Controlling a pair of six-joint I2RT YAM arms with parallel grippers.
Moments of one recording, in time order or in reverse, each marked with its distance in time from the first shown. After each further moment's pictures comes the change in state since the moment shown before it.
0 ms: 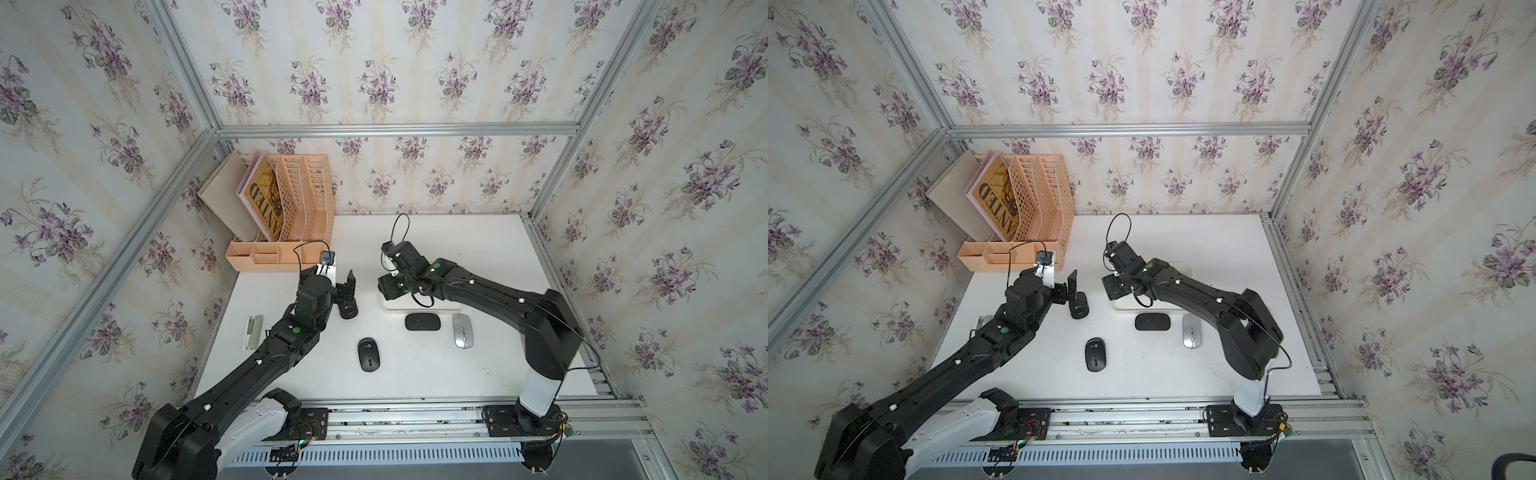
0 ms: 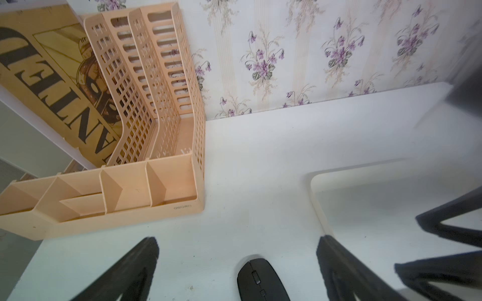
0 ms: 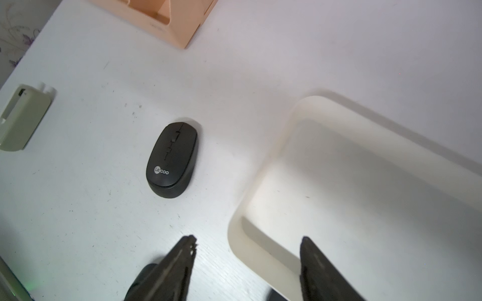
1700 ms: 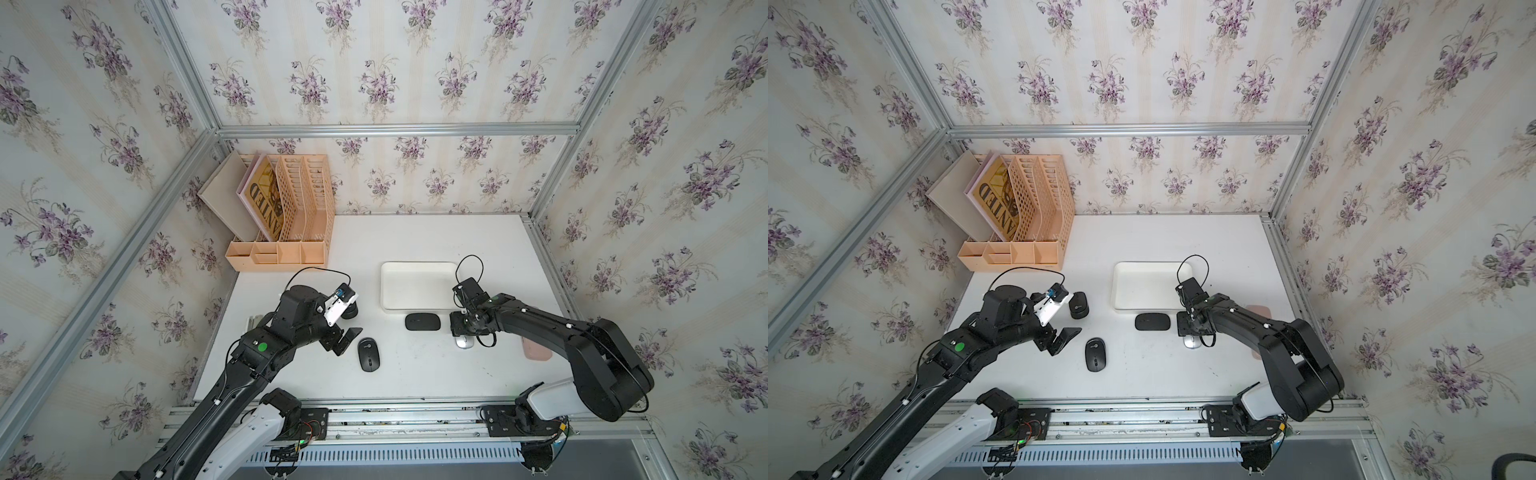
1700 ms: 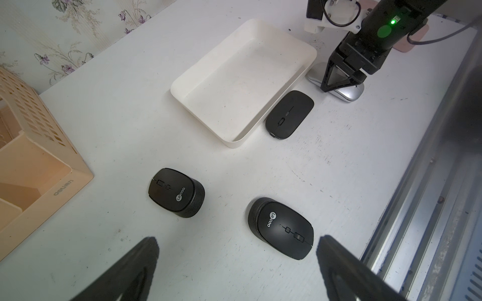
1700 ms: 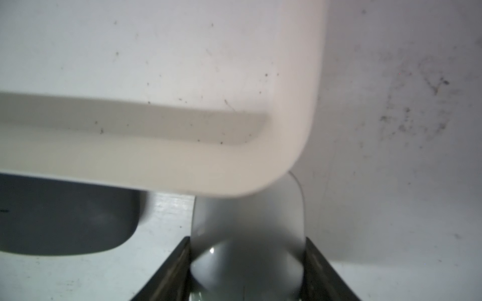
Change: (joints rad) left arm -0.003 -0.228 0.138 -0.747 0.590 0.301; right arm -0.291 -0.268 -0.637 -0.052 -0.026 0.129
